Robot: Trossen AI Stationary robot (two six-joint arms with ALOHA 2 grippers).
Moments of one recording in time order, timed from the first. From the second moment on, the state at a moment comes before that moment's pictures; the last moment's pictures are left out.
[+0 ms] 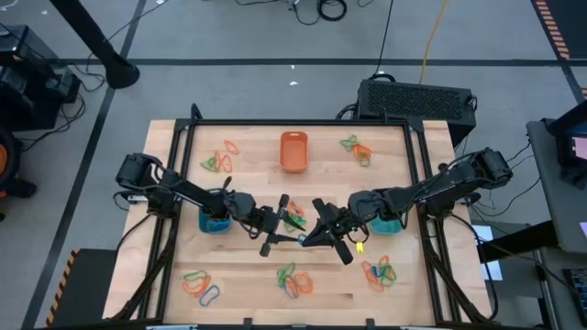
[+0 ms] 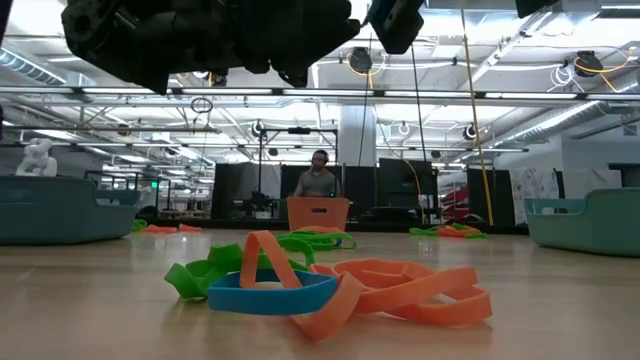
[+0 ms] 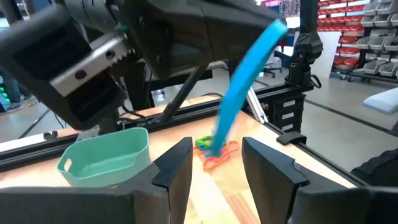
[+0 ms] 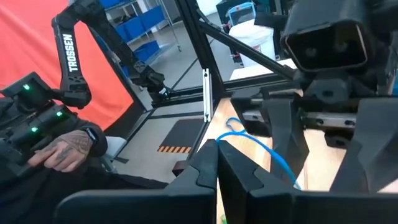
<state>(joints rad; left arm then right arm) -0.19 1.72 0.69 1.01 0.19 0.15 0.26 1.47 0.87 0.43 -0.21 0.38</state>
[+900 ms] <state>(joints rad) -0.19 1.71 0.70 1.03 0.24 0.14 0.25 1.47 0.87 0.41 -0.13 0.35</state>
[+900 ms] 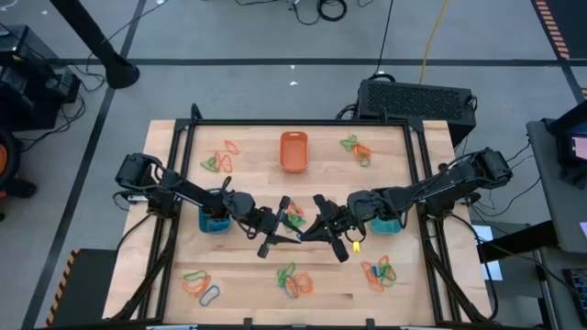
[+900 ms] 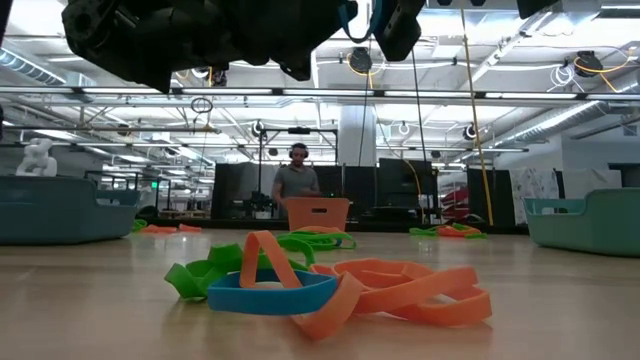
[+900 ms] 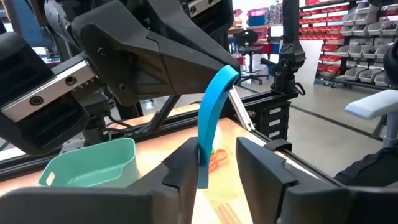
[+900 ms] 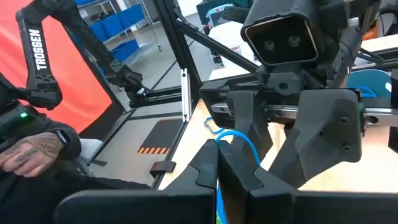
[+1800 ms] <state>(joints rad) -0.19 1.70 0.70 0.98 0.22 0.13 0.23 1.45 0.87 0.32 -0.13 0.36</state>
